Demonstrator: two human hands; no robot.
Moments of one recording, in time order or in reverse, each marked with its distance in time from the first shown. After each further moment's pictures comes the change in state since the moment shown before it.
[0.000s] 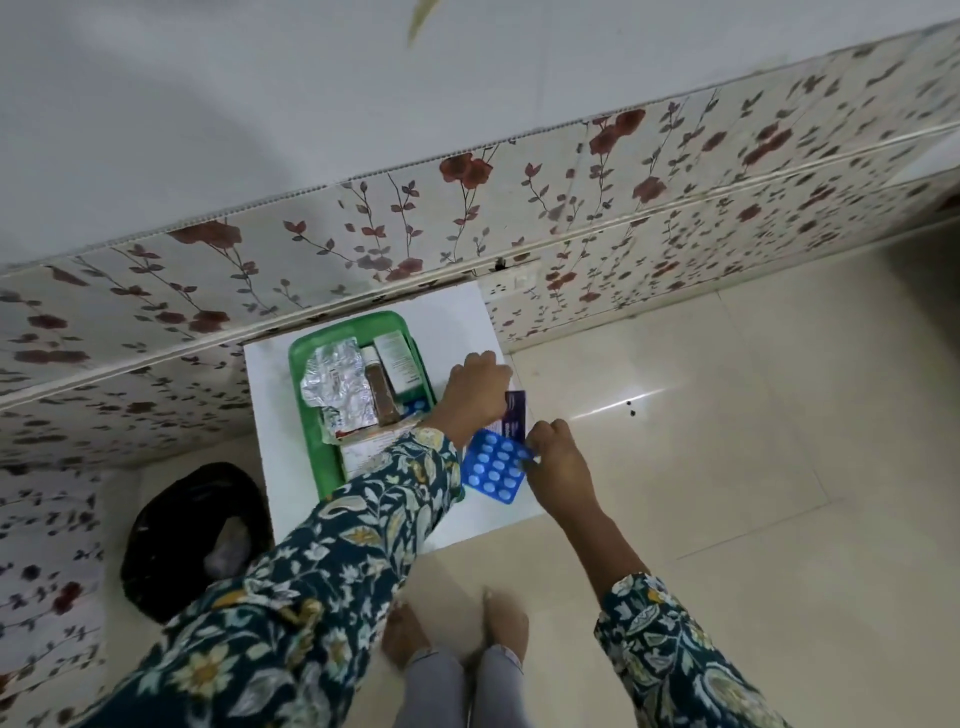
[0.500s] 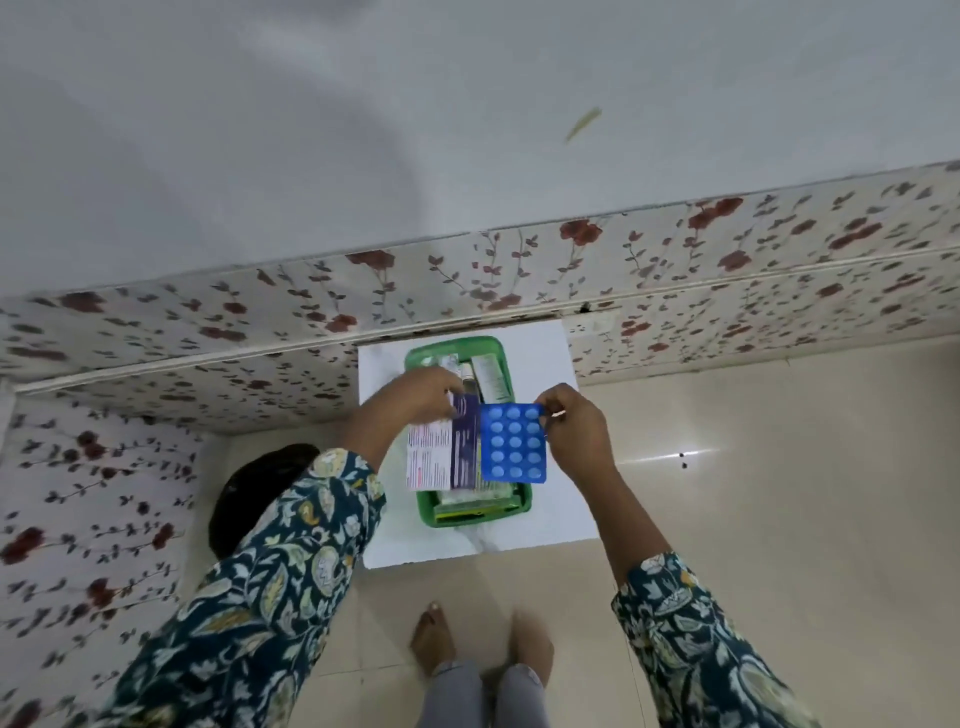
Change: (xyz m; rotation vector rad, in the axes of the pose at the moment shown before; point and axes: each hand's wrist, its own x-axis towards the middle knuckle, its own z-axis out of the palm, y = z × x) left_hand -0.124 -0.098 -0.107 -0.289 -0.143 -0.288; right_hand -0.005 -0.119 -0.039 0.277 0.036 -0.130
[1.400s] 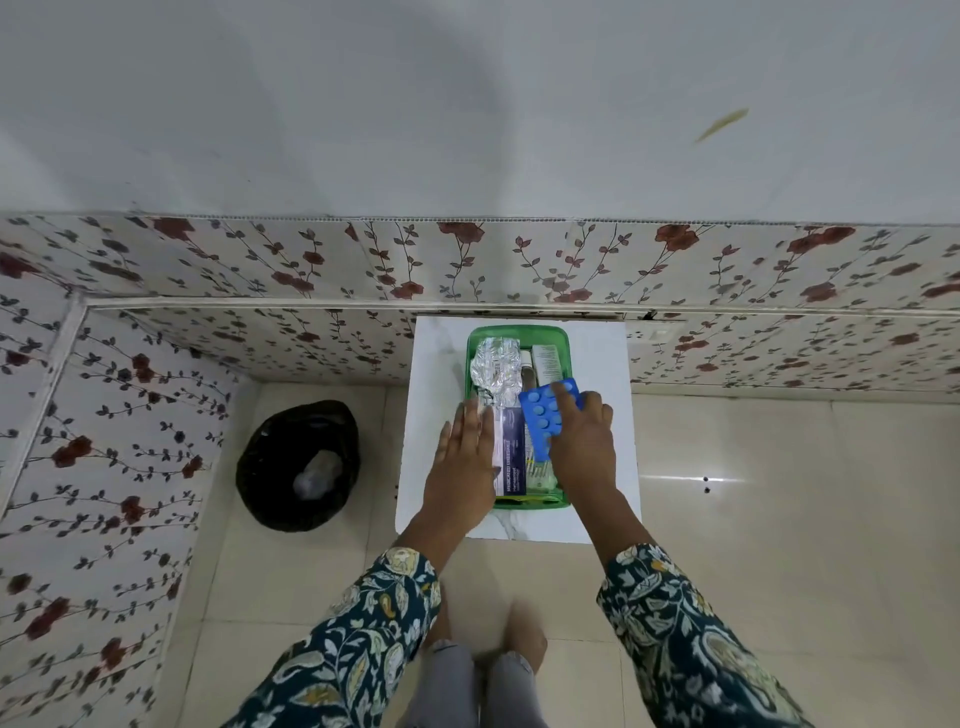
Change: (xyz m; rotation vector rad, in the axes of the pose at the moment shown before) left_hand -0.022 -0.051 0.145 0.064 0.424 -0.044; right_hand -0.007 -0.009 0.059 -0.602 -0.111 -0.094
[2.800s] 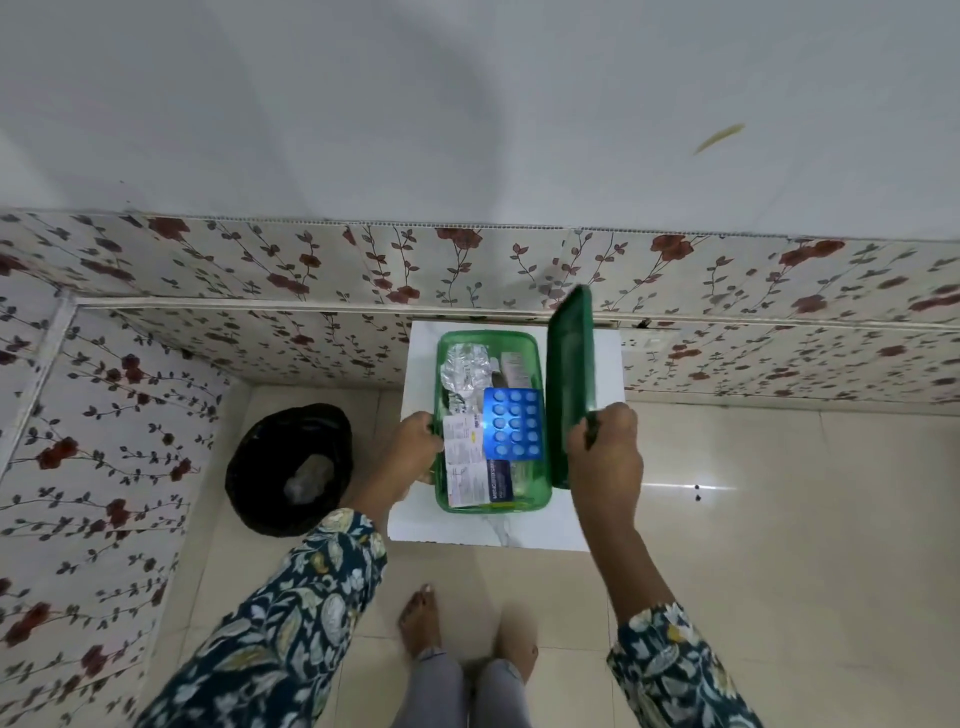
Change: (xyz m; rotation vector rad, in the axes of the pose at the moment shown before) left_hand 0.015 -0.031 -0.063 -1.086 -0.201 -0.526; right_hand -0.032 -0.002 -0.025 0.368 0.379 0.133
